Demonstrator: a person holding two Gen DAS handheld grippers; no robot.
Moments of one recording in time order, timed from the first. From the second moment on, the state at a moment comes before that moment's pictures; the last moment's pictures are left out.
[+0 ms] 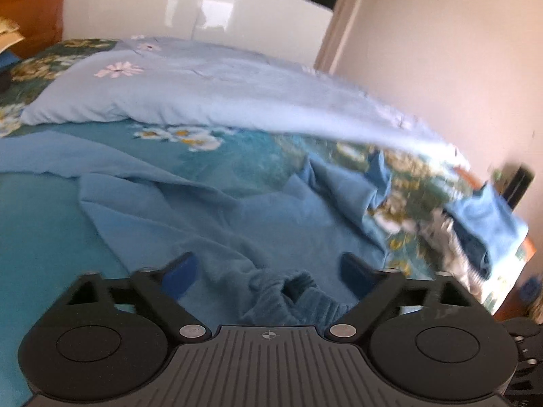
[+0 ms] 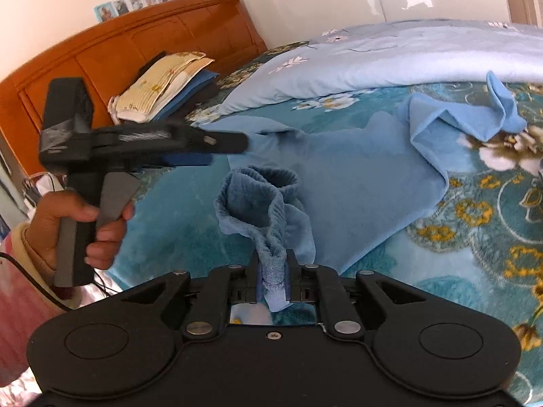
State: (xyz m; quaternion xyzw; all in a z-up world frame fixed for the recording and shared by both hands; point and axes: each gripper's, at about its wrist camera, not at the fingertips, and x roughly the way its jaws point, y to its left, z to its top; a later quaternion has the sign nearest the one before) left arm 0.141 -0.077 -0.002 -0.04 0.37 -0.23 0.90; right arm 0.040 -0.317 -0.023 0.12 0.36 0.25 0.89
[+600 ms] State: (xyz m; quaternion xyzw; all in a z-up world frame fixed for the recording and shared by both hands) left arm 0.141 -0.101 -0.034 0.06 0.42 -0.17 0.89; right arm 0.046 -0.321 -0.040 0.16 0.36 0.27 0.88
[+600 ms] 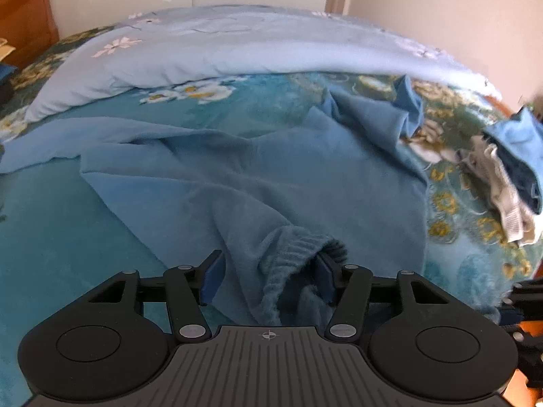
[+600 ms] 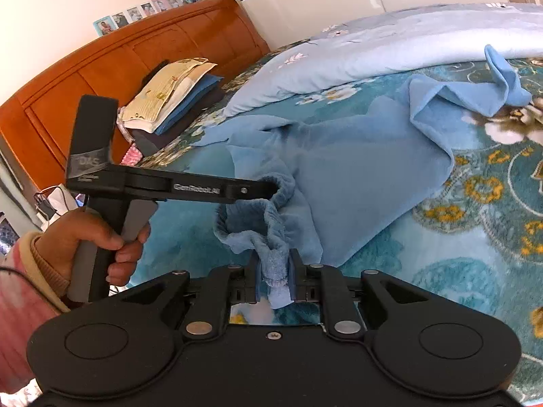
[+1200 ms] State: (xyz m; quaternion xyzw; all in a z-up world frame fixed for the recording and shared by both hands) left arm 0.069 0.015 -0.018 -0.07 0.34 0.04 0.94; right arm 0.040 -0.315 -0.037 0.16 0.36 0.29 0.87
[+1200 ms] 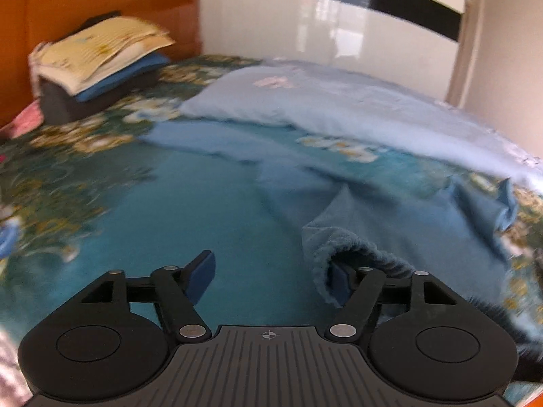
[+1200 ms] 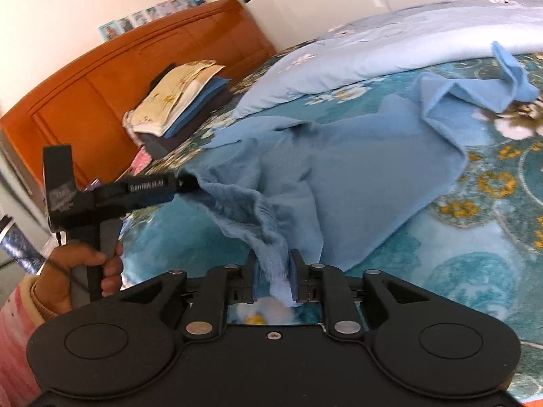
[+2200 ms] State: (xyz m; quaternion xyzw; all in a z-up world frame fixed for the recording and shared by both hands) left arm 0.027 0.080 -0.027 -0.05 0.36 -0.03 0.93; right arm 0.050 -0.243 -0.041 0.02 0.39 0.28 0.88
